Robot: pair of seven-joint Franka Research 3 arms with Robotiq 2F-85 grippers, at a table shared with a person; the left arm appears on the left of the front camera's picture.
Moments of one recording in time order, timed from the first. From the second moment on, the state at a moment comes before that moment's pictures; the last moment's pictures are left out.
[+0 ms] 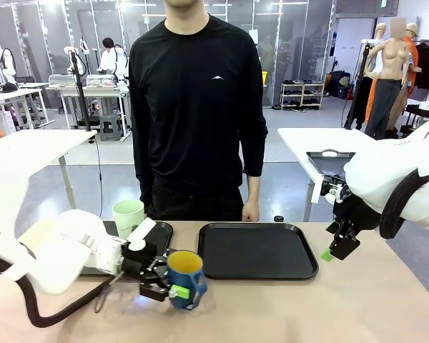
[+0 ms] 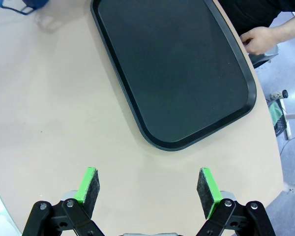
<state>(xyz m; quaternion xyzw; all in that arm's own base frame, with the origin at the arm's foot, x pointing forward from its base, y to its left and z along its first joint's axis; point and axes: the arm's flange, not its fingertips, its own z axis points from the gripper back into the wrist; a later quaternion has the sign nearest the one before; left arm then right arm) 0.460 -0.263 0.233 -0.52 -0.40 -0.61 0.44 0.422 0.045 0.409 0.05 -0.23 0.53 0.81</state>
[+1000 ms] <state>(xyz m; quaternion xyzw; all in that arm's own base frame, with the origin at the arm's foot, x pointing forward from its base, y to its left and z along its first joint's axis) 0.472 -0.281 0.236 -0.51 -0.44 -0.57 0.46 0.422 0.045 0.409 0.05 -0.23 0.53 0.81</state>
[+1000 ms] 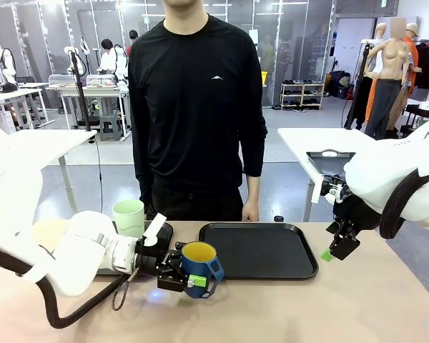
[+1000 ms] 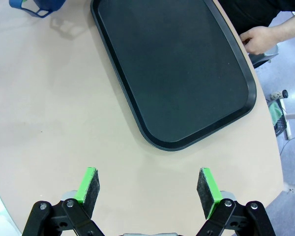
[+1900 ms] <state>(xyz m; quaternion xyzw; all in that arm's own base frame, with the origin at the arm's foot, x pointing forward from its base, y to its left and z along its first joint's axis) 0.507 -0.344 0.252 -0.49 -0.52 -0.51 0.48 0.422 0.045 0.409 0.05 -0.23 0.53 0.81</state>
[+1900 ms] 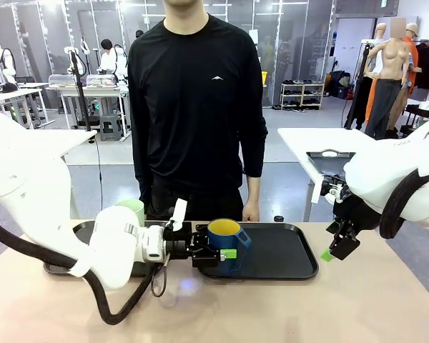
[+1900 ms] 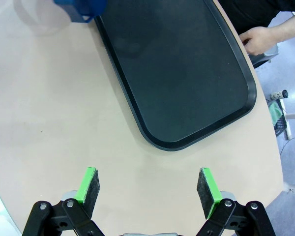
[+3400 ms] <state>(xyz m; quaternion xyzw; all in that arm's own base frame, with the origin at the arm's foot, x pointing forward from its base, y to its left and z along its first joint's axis) 0.564 -0.384 0.197 -0.44 -0.57 -0.47 0.51 0.422 0.045 0.409 0.05 -0.23 0.53 0.81</state>
